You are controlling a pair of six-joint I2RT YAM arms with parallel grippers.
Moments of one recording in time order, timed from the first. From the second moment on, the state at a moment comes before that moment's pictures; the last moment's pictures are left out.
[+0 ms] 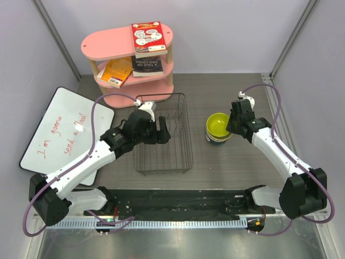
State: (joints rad) left arm -0.74 1.17 1.02 -0.51 -0.09 -0.60; right arm 0.27 1.23 0.95 -0.56 0.24 0.48
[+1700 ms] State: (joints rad) left arm -0.74 1.21 1.00 -0.51 -0.06 -0.60; right arm 0.27 1.20 0.92 -0.56 0.25 0.44
